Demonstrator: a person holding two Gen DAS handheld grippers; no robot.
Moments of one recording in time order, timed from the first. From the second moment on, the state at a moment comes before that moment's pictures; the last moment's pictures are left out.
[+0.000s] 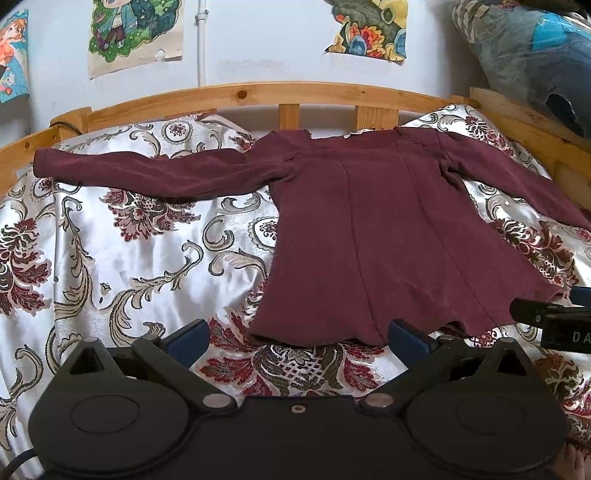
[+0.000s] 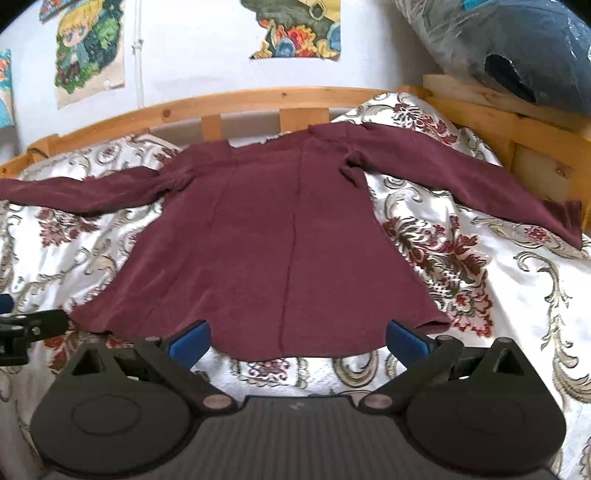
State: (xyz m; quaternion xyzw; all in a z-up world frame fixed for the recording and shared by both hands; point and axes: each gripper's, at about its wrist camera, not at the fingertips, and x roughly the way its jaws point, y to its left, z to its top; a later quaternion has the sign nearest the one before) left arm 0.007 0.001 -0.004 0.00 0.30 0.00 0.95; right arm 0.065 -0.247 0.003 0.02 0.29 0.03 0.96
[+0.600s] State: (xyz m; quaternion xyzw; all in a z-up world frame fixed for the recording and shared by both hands) left arm 0.112 -0.012 0.010 0.03 0.29 -0.01 0.96; right arm 0.123 -0.298 0.038 -0.01 0.30 -0.06 0.95
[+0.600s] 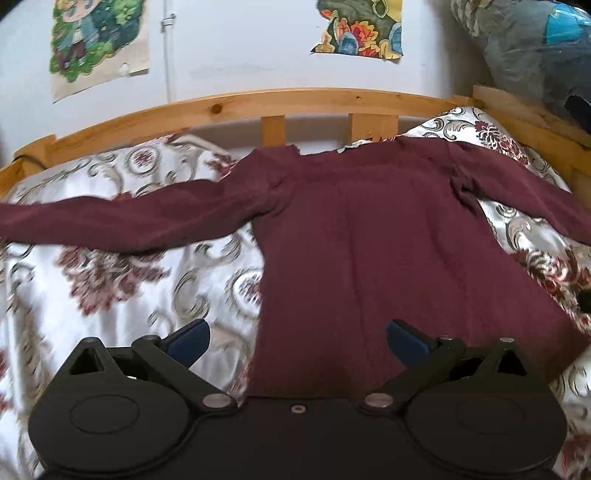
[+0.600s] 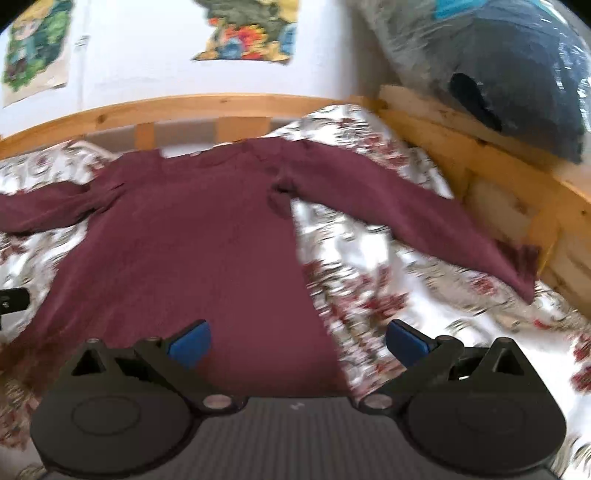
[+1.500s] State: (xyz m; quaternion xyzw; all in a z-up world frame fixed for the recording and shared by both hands) left arm 0.147 -0.011 -0.049 0.02 0.30 -0.05 0.95; right arm 0.184 -0.530 0.012 0.18 0.23 -0.28 0.92
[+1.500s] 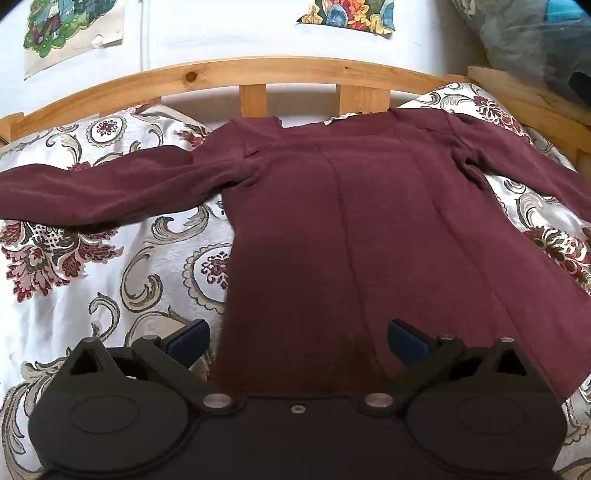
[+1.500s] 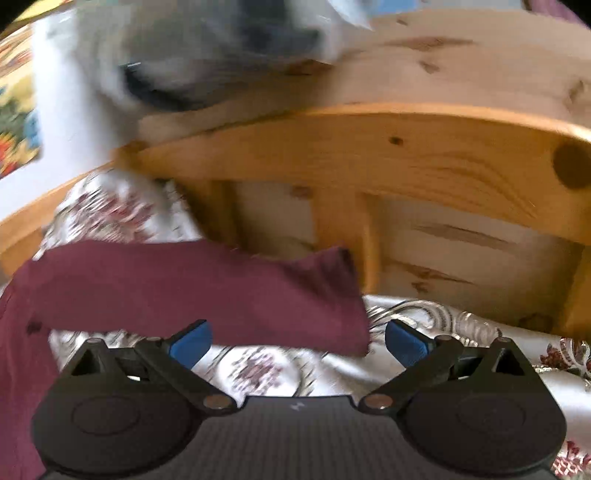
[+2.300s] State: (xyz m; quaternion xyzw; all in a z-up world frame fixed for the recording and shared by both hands) left arm 0.150 0.025 -0.023 -0.04 0.29 -0.01 0.95; right arm 0.221 -0.498 0.061 0.15 0.17 -0.27 0.94
